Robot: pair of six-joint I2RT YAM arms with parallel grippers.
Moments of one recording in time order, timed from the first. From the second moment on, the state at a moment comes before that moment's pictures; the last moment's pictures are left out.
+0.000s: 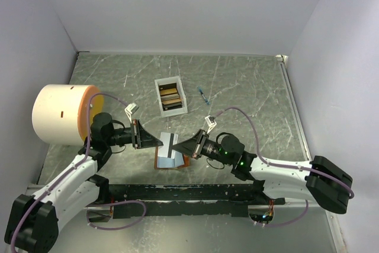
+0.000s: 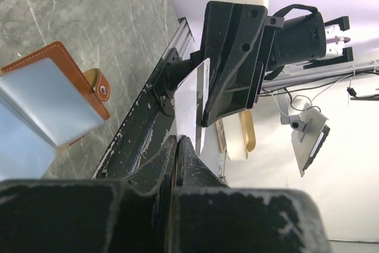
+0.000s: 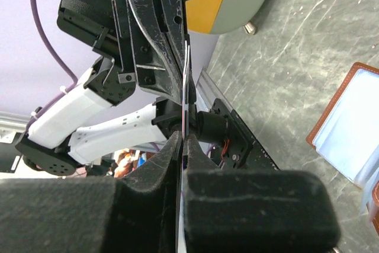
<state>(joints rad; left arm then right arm) -0.33 0.84 0.31 0.31 1.00 -0.98 1.04 1.07 0.28 0.77 -0.10 1.18</state>
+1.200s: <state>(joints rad) -0.32 0.88 0.39 -0.08 0.81 -0.74 1.03 1.12 0.39 0.18 0.06 0.98</state>
